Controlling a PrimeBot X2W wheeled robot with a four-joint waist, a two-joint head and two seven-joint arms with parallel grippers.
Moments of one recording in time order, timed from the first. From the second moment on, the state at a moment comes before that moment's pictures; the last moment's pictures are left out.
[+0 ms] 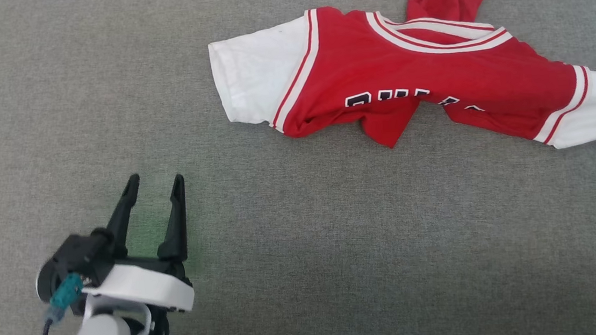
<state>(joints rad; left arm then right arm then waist) -0.23 0.20 -0.15 0.23 -0.32 -0.13 -0.26 -0.37 -0.67 -0.06 0.38 0.67 0.13 0.42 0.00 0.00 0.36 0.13</state>
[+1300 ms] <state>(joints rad) -1.29 0.81 -0.87 0.59 -1.18 -0.13 0.76 -0.34 -0.33 -0.06 -0.03 0.50 0.13 0.15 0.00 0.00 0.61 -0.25</state>
